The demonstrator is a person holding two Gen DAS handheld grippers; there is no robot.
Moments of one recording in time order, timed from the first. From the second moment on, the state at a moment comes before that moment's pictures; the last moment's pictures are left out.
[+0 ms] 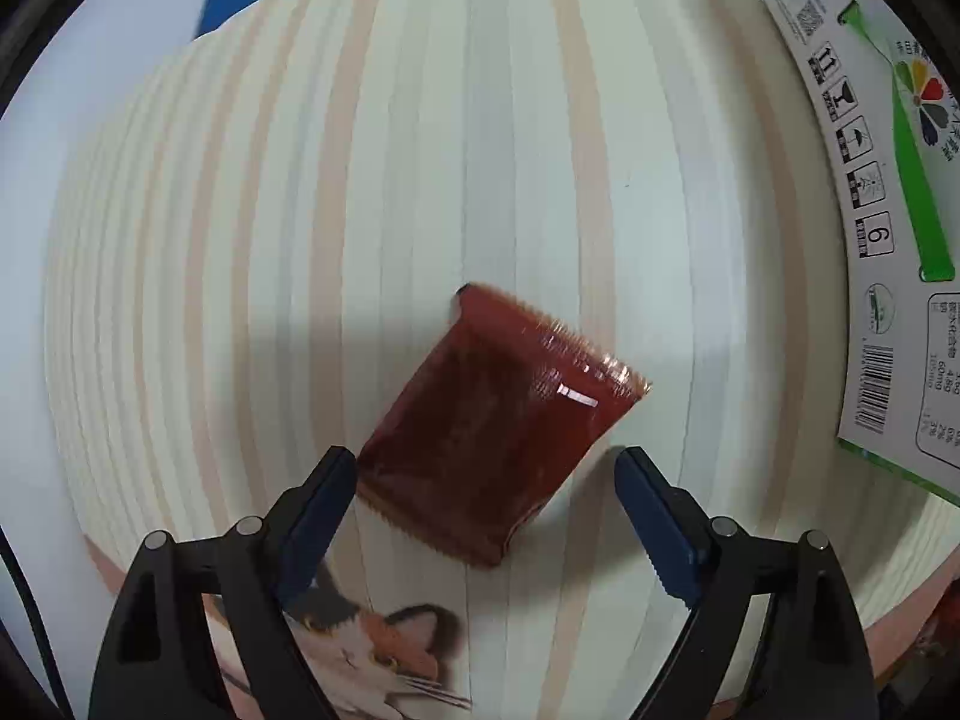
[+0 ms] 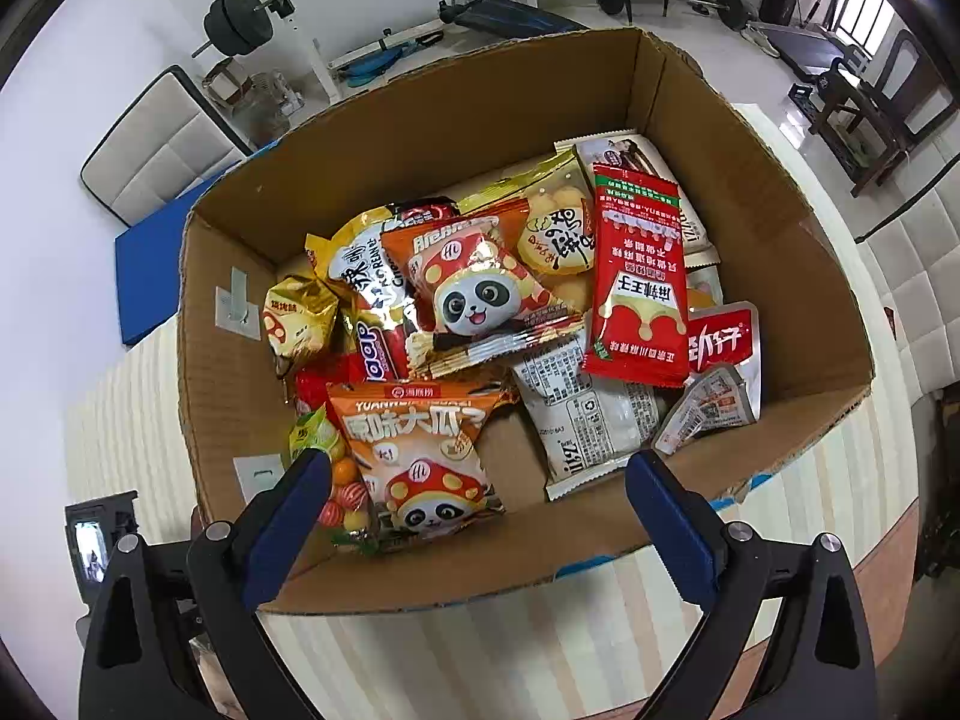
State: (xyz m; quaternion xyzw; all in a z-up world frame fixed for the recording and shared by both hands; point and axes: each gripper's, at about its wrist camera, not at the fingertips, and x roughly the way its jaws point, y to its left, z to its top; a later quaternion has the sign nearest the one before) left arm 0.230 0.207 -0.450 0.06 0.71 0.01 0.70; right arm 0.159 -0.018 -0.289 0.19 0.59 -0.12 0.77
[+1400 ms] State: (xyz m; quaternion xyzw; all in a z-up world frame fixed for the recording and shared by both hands) left arm 0.280 0.066 -0.262 -0.07 0.64 -0.15 0.75; right arm 0.156 -0.102 -0.241 0.18 0.59 -0.10 0.78
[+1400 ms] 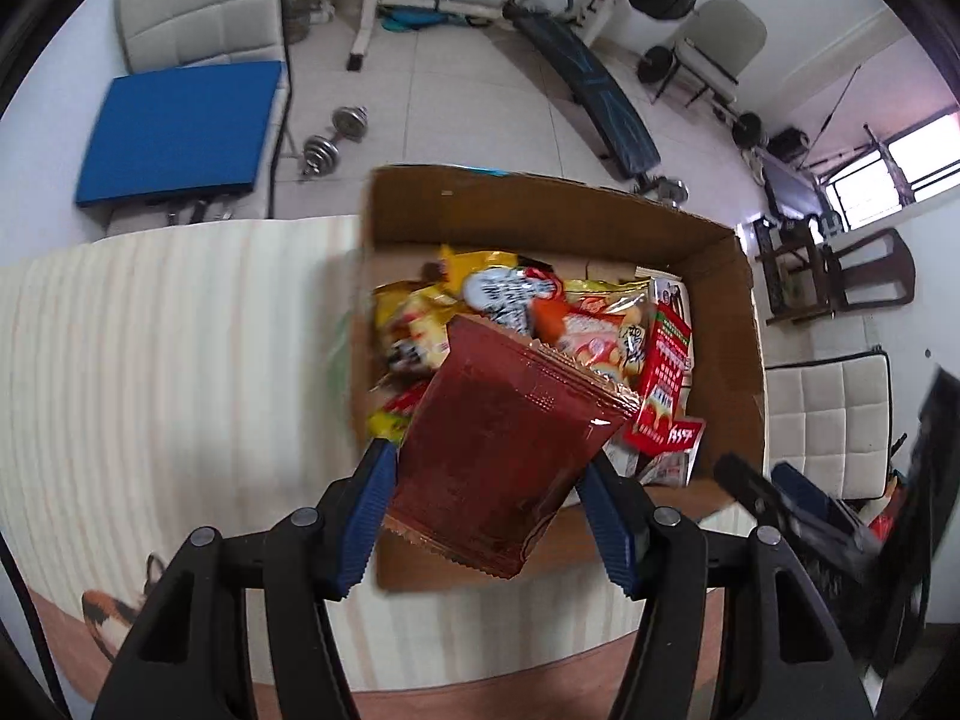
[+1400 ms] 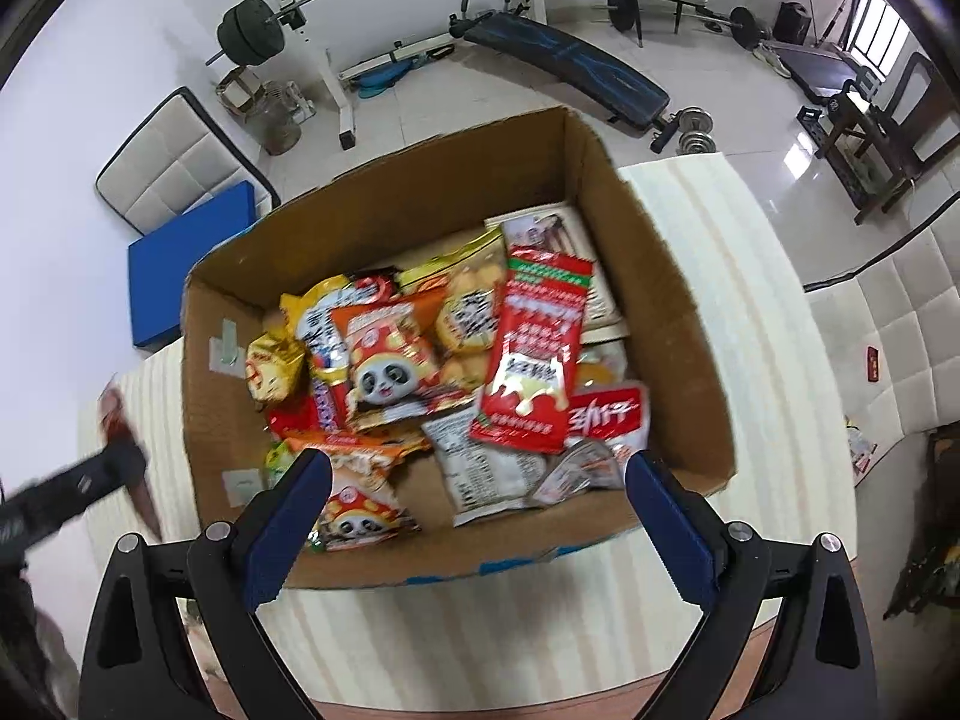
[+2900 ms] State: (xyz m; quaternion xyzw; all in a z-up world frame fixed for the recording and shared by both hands) left arm 0.214 0.036 -0.239 -0.01 0.60 -0.10 0.80; right arm 0.114 -0.109 -0.213 0.08 0.58 -0.06 0.81
